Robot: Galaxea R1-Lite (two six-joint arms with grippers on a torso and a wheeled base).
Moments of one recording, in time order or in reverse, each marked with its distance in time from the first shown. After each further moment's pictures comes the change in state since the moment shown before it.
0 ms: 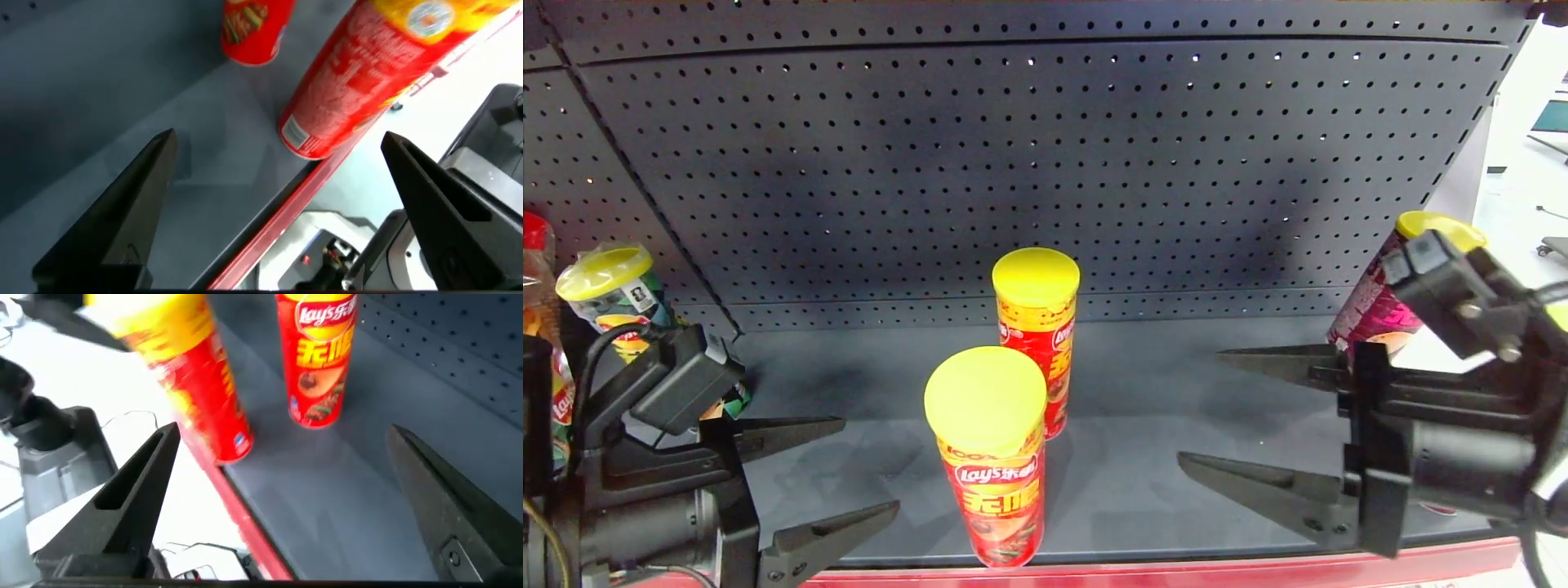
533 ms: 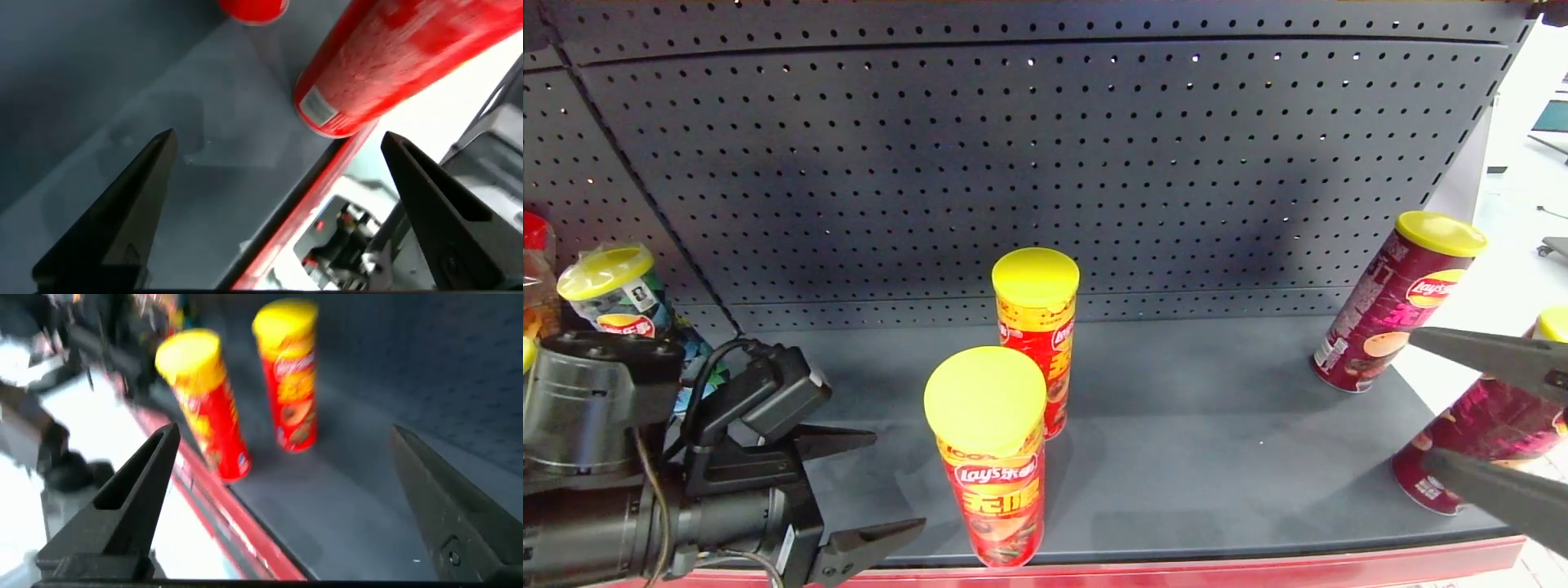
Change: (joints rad) left arm -0.003 0.174 -0.016 0.000 -0.001 0.142; right arm -0.081 -0.360 0.104 0.001 0.000 0.088
